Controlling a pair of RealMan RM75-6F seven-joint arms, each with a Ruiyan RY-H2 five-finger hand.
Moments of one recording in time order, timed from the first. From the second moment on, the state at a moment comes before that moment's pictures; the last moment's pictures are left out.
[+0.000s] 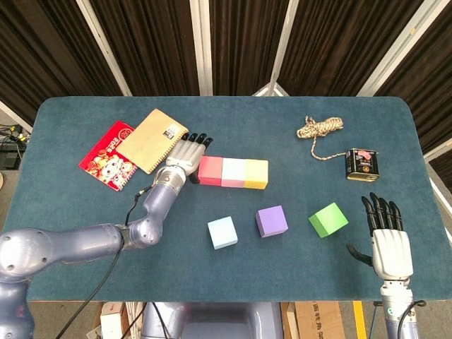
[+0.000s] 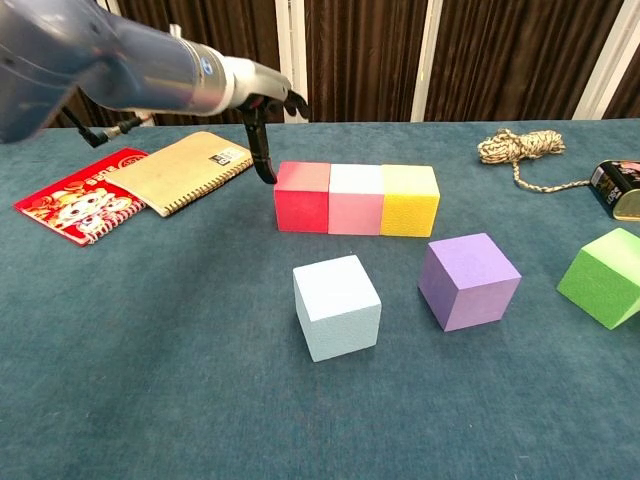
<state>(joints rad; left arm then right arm) -1.38 -1.53 -0.19 -1.33 0.17 0.79 0.74 0.10 -1.35 0.11 -1.65 -1.49 1.54 -0.22</state>
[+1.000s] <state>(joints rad) -0.75 -0.98 -0.07 -1.97 1.08 1.17 0.21 0.13 -1.36 0.11 -1.60 -1.47 1.48 -0.21</state>
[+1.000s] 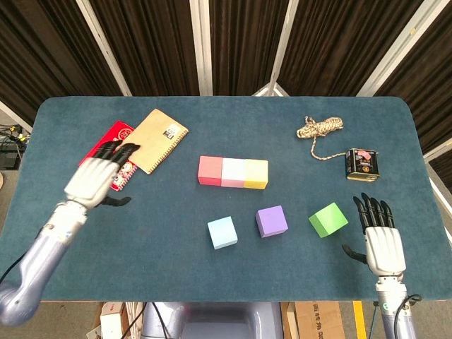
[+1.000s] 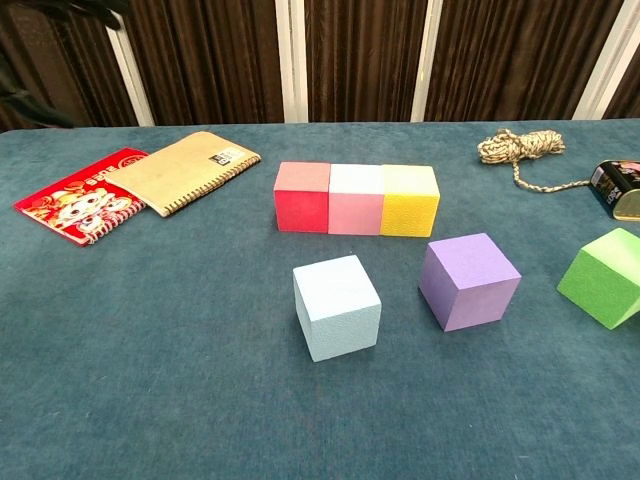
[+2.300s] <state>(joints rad) -0.25 -1.24 -0.05 -1.52 1.36 1.57 -0.10 0.38 -1.22 0.14 -1.85 -1.38 1.08 -0.21</state>
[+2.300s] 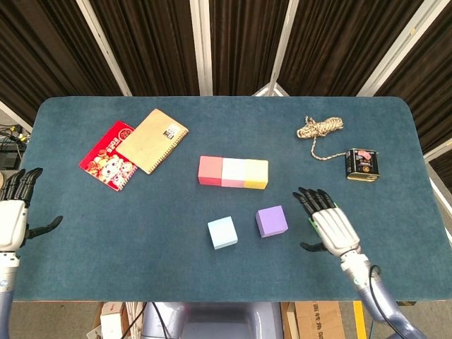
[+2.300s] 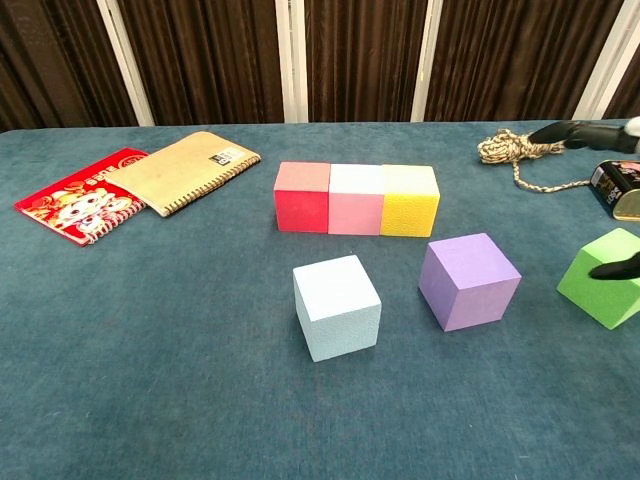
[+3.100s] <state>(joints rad) -0.21 -1.31 -0.14 -1.44 1.35 1.59 -0.09 0.59 -1.42 0.20 -1.79 -1.16 0.95 -0.37</state>
